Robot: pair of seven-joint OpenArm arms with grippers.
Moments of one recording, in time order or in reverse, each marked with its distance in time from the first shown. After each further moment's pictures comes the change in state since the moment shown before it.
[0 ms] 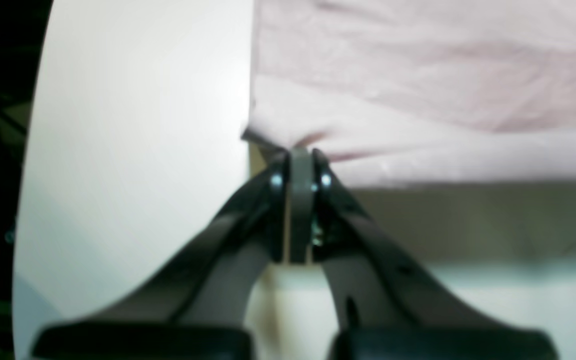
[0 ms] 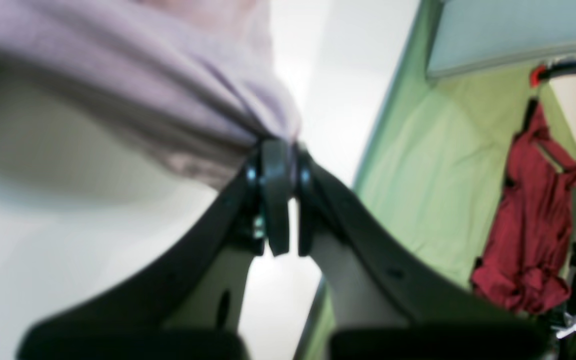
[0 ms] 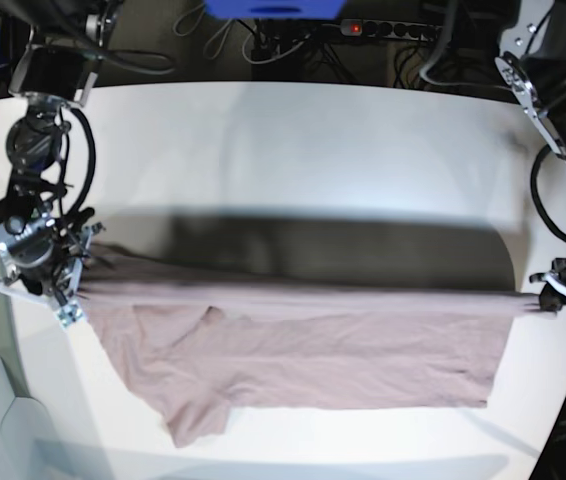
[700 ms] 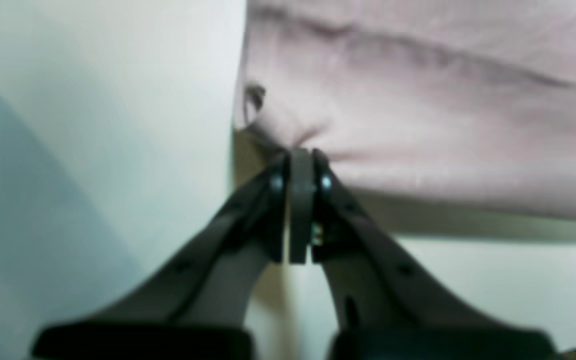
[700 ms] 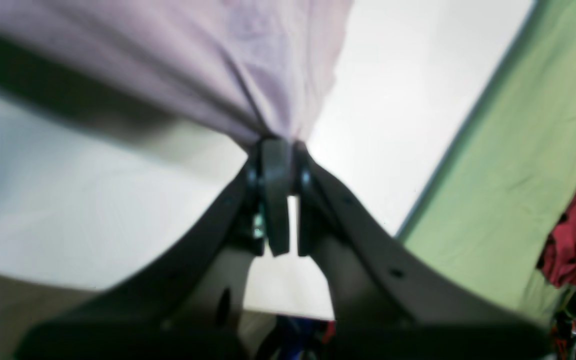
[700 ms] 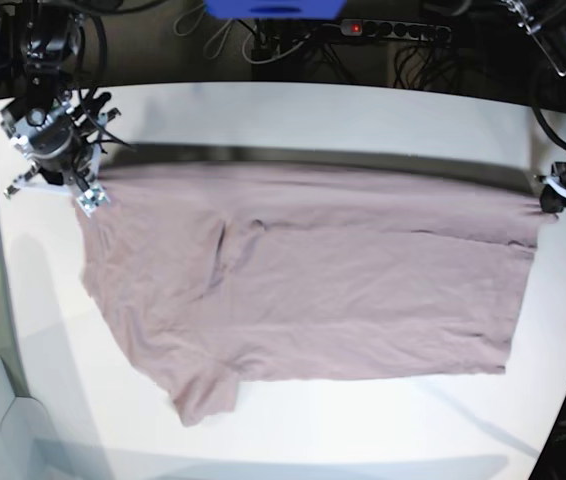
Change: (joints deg) left arm 21.9 0.1 -6.3 7.9 -8.1 0.0 2.6; right arm -24.2 -1.1 0.0 9.4 0.3 0.2 1.7
